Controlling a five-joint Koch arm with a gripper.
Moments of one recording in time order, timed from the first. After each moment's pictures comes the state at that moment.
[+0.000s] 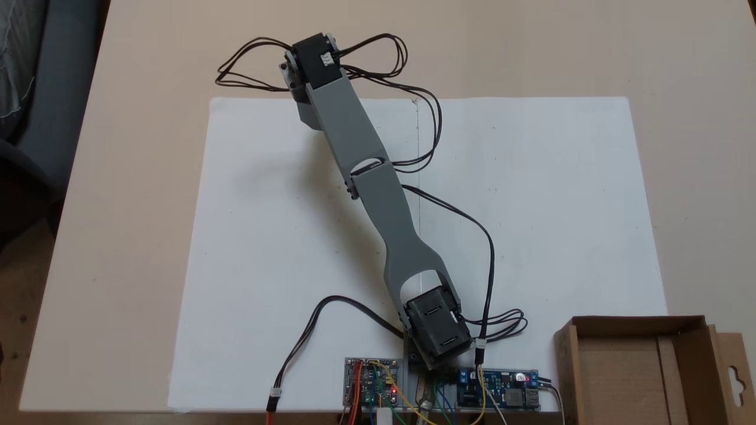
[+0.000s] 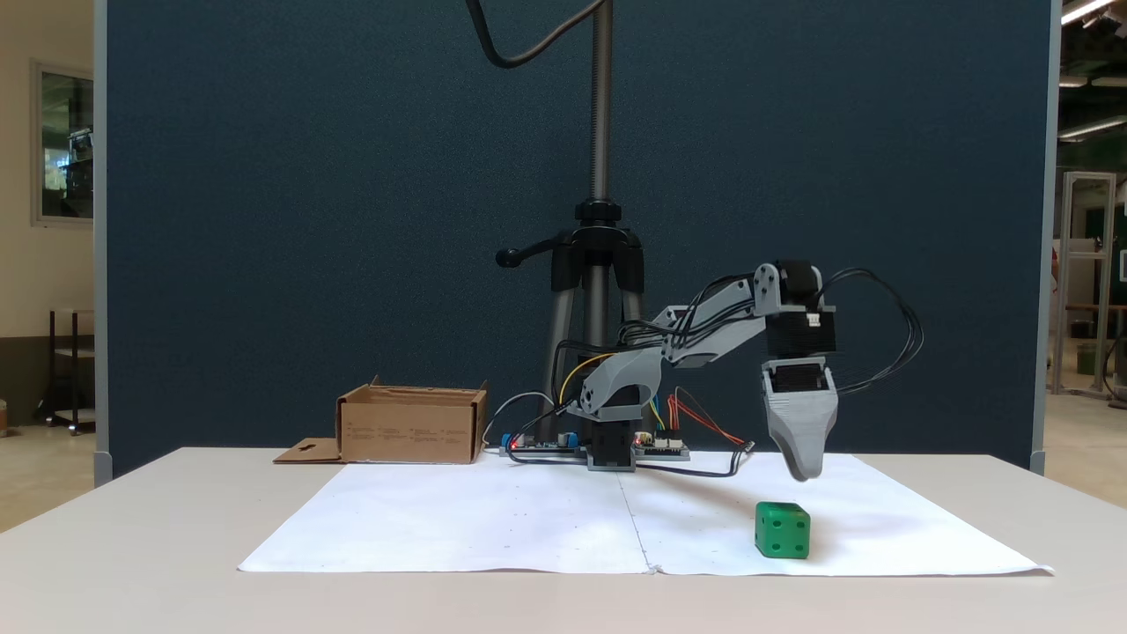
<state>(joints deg) -27.4 31.6 4.0 78.6 35.9</state>
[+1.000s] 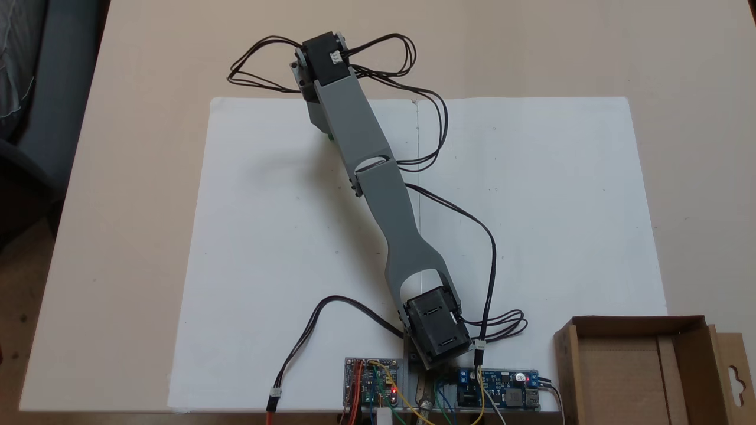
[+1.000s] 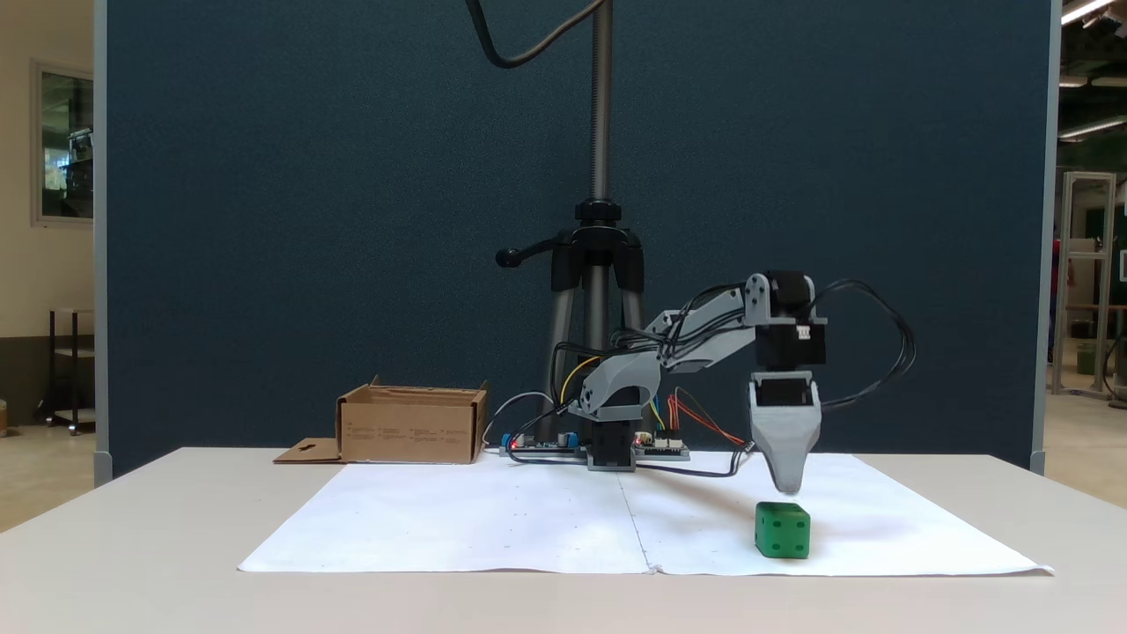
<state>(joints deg) -25.0 30.0 4.1 81.4 35.9</state>
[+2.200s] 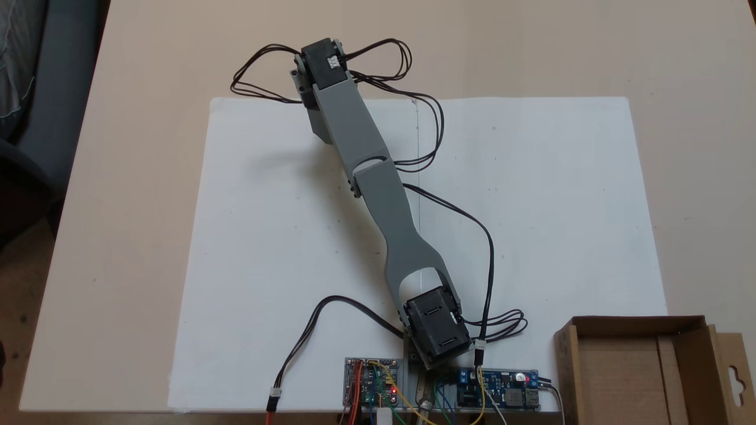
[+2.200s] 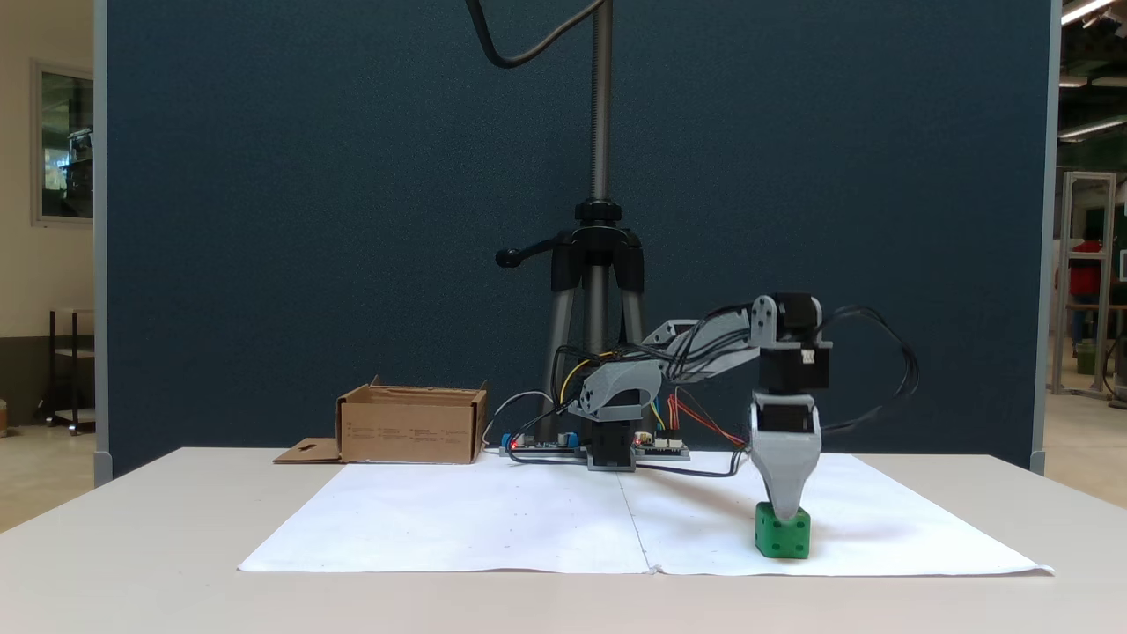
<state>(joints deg) -25.3 25.6 4.0 82.7 35.4</state>
